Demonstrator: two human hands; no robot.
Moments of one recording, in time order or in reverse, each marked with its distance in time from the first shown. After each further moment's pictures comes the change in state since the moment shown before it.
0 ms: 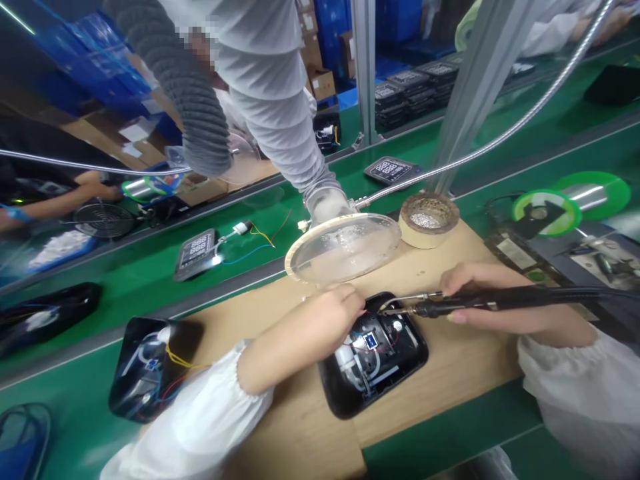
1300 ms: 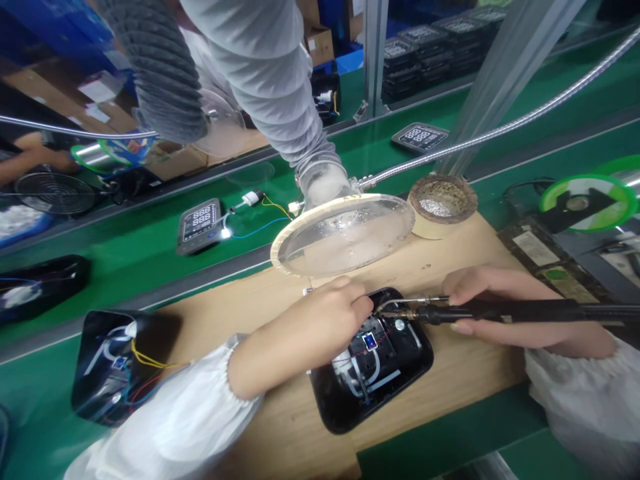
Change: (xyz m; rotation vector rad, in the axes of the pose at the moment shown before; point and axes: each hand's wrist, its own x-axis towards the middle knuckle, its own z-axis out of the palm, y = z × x) left_hand 0.010 -0.003 0.005 0.041 -0.023 0.136; right_hand 0.011 -0.002 0.009 -0.050 -0.064 -0.090
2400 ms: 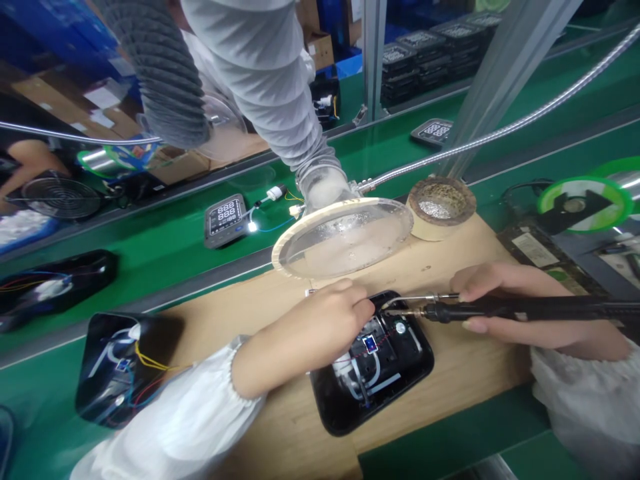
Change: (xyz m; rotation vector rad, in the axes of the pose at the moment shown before) left_hand 0.000 -0.002 0.003 -0.033 0.021 0.021; right_hand -0.011 0.007 -0.009 0.028 0.007 0.009
